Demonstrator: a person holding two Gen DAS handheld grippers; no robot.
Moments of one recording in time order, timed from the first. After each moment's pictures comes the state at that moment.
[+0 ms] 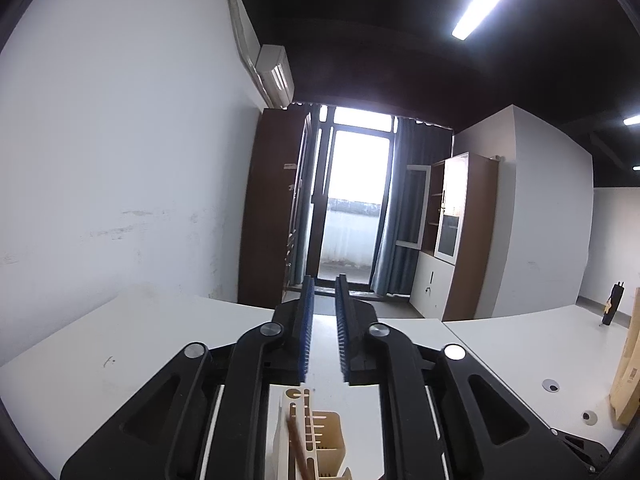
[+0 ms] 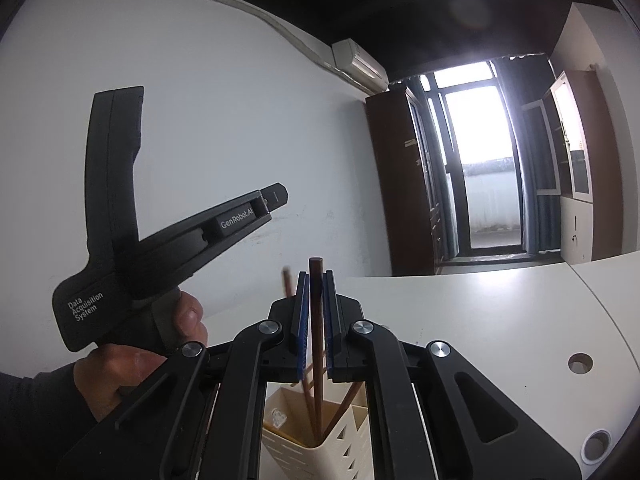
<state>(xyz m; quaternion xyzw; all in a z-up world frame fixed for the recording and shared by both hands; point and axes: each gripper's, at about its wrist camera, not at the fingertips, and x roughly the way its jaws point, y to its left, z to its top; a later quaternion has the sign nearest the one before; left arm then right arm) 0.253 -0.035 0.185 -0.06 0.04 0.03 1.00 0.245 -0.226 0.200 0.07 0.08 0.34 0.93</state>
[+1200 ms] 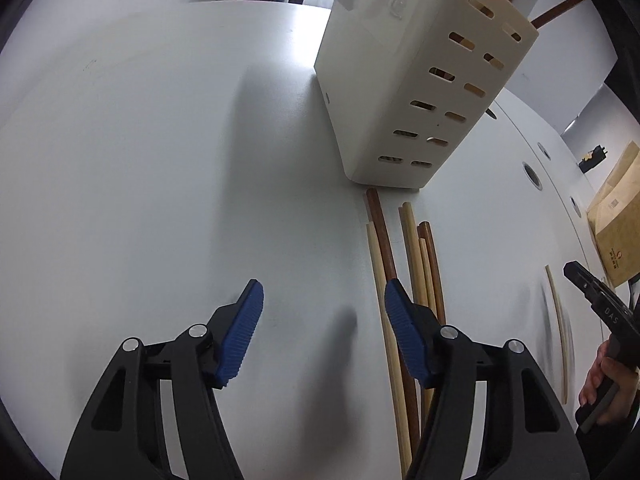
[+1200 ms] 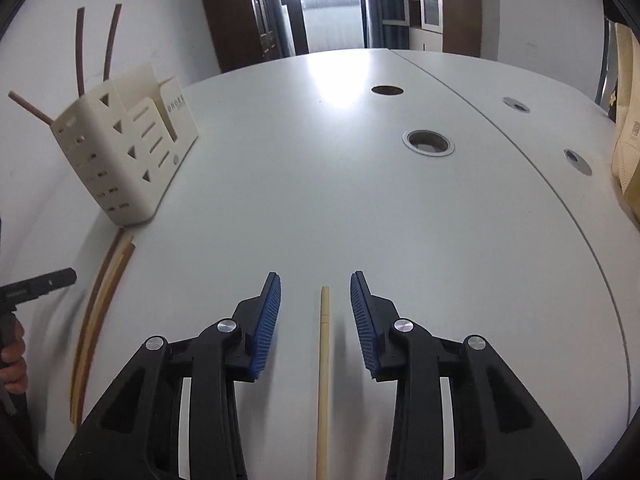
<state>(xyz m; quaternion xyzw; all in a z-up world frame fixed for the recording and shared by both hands) 0.182 0.023 -0.082 -0.10 0.49 -0.08 0.86 0.165 -0.346 -0.001 0.04 0.43 0.06 0.90</state>
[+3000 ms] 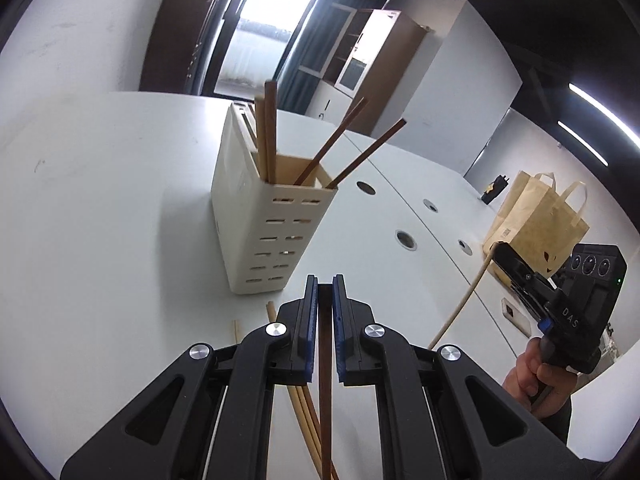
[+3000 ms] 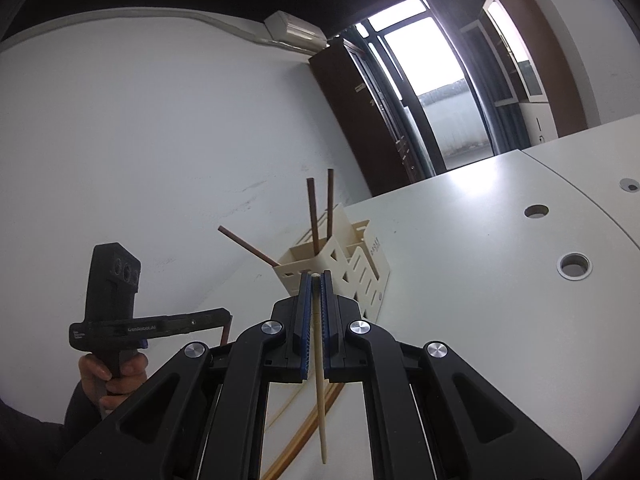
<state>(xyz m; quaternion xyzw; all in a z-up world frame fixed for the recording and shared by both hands) 0.142 0.014 0.067 -0.13 0.35 -0.22 0.90 0.113 -0.298 0.136 0.17 0.19 0.31 0.92</state>
